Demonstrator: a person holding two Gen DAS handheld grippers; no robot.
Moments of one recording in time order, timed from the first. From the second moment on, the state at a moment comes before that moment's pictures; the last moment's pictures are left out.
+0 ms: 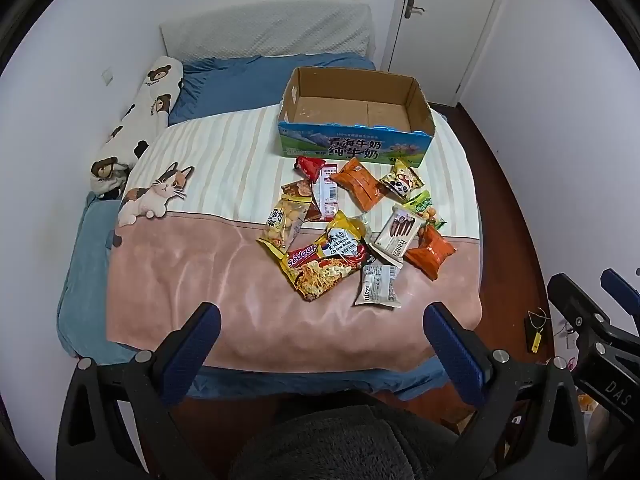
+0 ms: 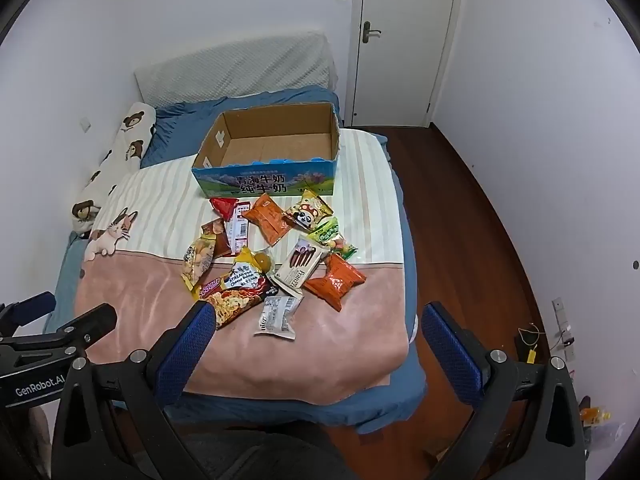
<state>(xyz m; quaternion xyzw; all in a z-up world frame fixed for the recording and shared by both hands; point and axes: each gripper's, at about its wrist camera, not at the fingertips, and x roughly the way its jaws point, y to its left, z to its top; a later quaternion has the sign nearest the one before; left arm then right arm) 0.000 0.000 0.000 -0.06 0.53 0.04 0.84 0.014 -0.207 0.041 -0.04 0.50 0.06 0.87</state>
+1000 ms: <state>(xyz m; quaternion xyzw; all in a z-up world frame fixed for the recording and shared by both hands) -0.005 0.012 0.007 -0.06 0.53 0.04 0.85 0.016 -0.206 0.042 -0.03 0.50 0.07 0.86</state>
